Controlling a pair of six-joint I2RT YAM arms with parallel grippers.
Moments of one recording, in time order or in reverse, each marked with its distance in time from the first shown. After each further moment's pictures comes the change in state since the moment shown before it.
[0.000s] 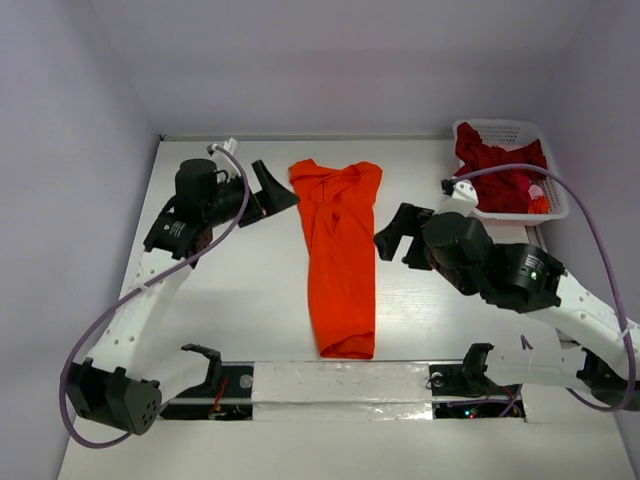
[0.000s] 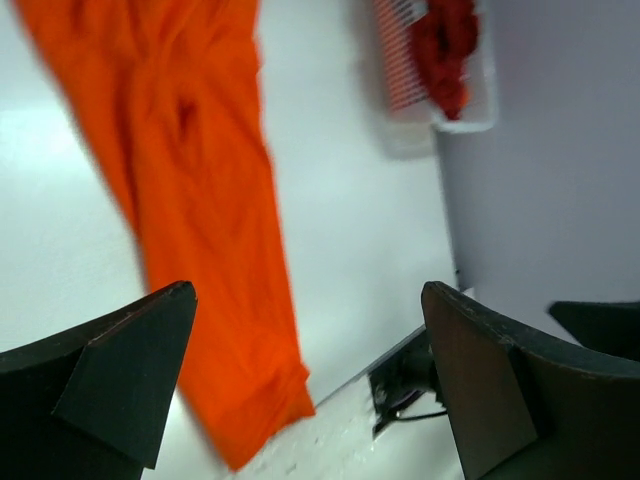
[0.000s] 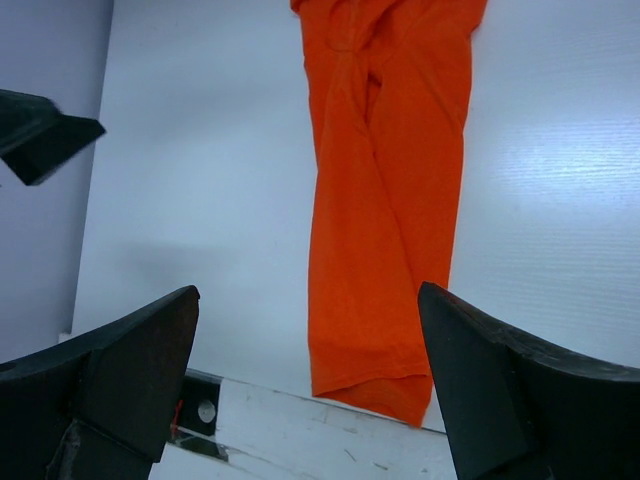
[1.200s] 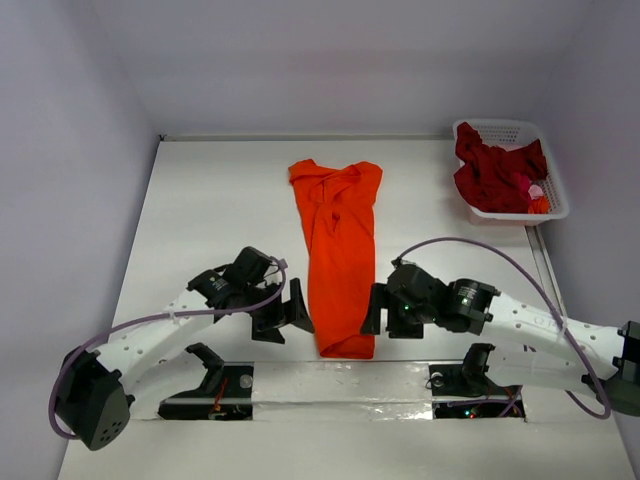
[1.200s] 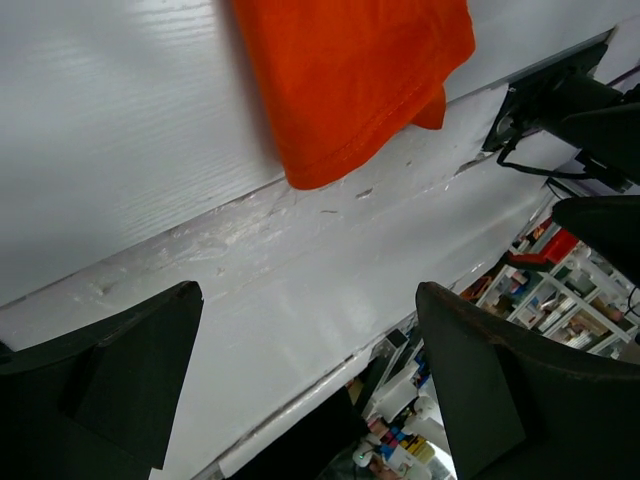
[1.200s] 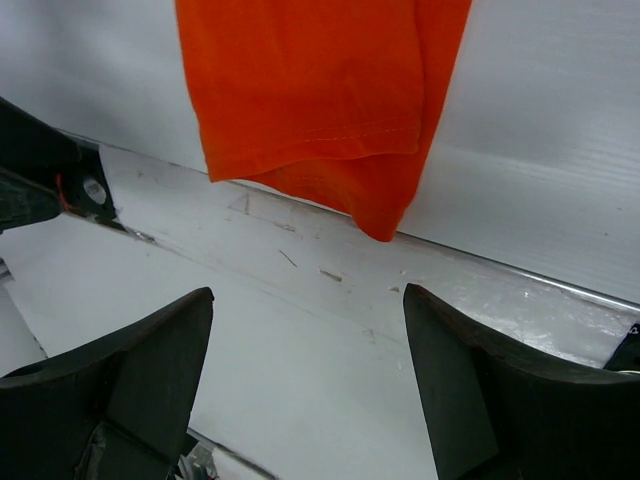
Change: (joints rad) left arm -0.365 -0.130 -0.550 -0.309 0.067 -0.153; right arm -0.011 -0.074 -0.624 0.167 -0.644 0.185
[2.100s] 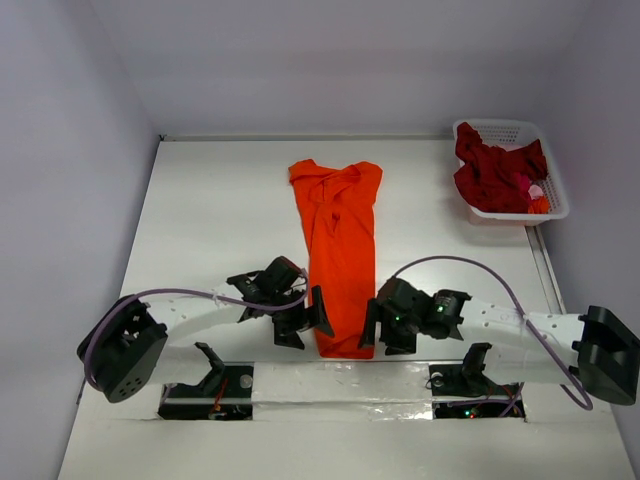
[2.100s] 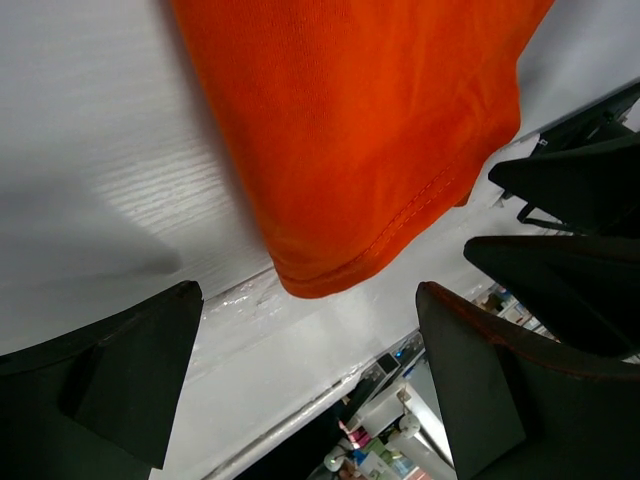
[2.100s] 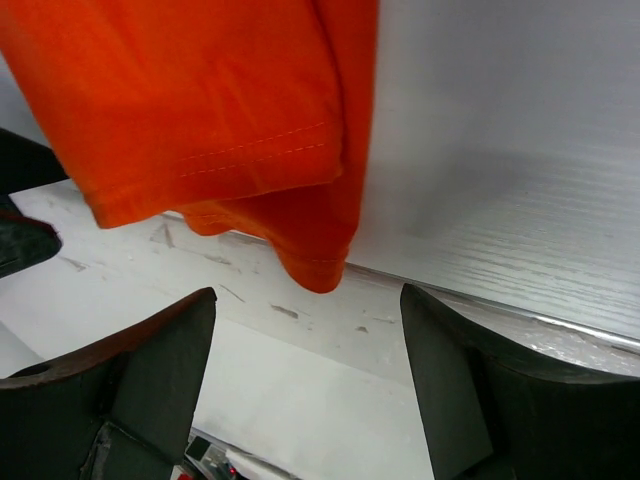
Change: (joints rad) left arm -0.165 0.289 -0.079 0.386 -0.052 -0.185; right arm -0.007 0.136 -0.215 0.224 -0.104 0.109
